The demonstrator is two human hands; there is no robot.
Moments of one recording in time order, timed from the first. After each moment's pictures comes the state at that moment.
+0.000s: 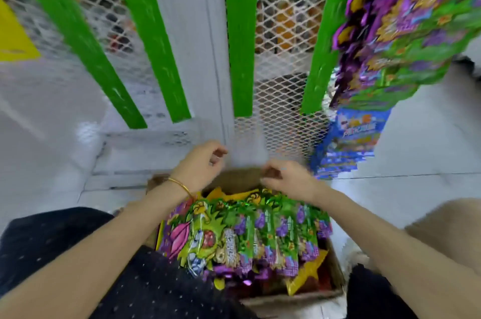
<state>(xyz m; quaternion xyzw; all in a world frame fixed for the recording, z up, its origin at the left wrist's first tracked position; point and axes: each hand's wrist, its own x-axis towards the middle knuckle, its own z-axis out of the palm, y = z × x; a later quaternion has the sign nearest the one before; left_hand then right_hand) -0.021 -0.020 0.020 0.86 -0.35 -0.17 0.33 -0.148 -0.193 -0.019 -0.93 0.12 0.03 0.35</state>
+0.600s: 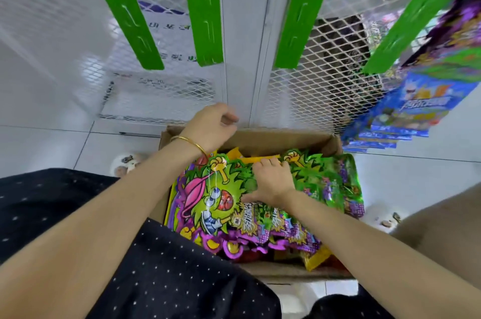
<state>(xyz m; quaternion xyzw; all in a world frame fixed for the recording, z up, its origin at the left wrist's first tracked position) 0.015 0.000 -0.018 0.88 -0.29 -0.20 0.33 -0.110 -0.107 -0.125 -0.97 0.11 0.20 0.07</state>
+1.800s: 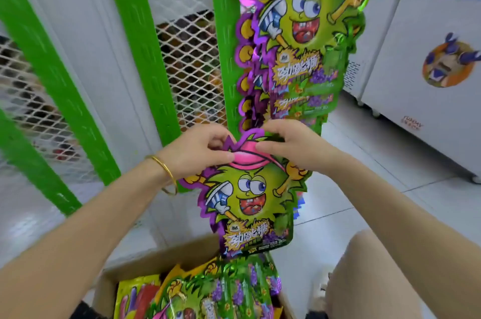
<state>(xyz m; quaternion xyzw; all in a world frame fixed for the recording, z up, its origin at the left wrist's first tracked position) -0.065 -0.123 0.221 0.73 -0.56 -0.22 0.34 -0.210 -0.271 0.208 -0.92 0.13 -0.17 0.32</state>
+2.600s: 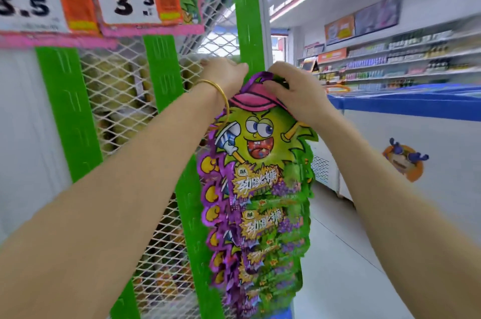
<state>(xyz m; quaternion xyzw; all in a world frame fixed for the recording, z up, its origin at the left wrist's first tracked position) -0.088 -0.308 0.505 0.72 -0.49 0.08 0.48 -0.199 -0.403 0.466 -0.85 0.15 -0.51 0.04</state>
